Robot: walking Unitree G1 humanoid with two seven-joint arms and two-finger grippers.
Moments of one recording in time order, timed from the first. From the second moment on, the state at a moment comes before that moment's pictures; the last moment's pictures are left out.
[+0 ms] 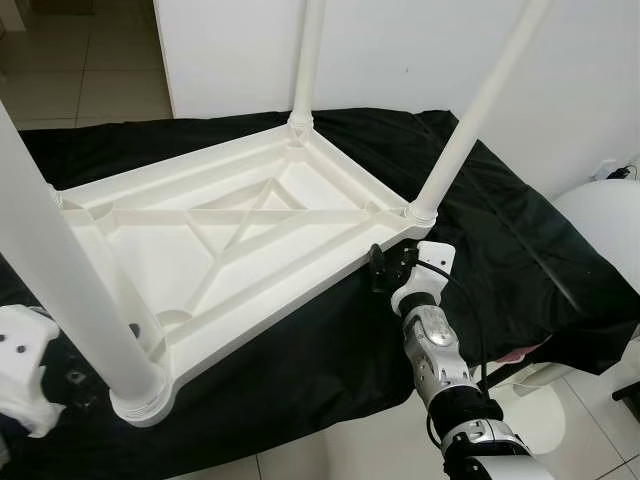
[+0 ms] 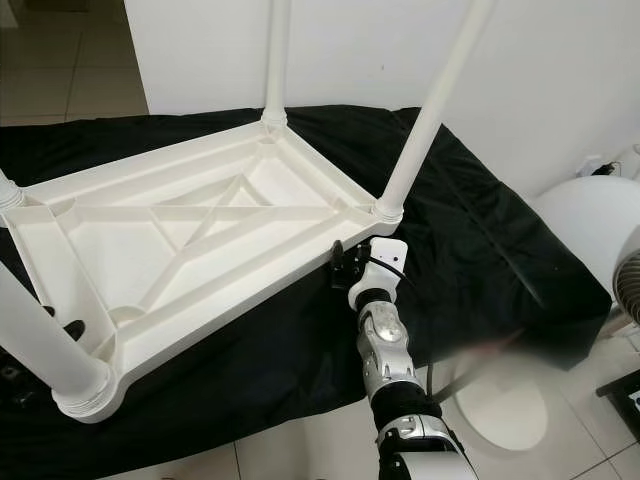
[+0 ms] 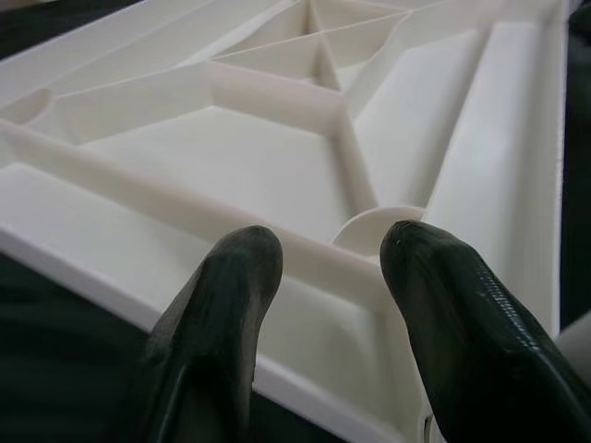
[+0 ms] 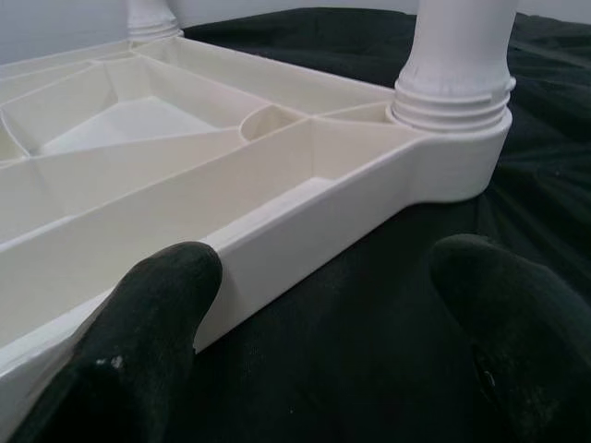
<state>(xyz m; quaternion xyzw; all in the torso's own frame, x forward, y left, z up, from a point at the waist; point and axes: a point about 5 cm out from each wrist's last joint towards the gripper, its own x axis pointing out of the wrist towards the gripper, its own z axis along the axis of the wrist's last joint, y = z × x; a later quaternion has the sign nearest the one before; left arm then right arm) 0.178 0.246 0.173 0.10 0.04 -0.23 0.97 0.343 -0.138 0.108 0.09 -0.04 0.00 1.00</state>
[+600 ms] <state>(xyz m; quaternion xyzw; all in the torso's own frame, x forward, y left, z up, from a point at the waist) 0.198 0.168 0.156 0.01 0.01 -0.35 0.94 0.347 -0.146 0.094 0.09 0.02 -0.06 0.99</state>
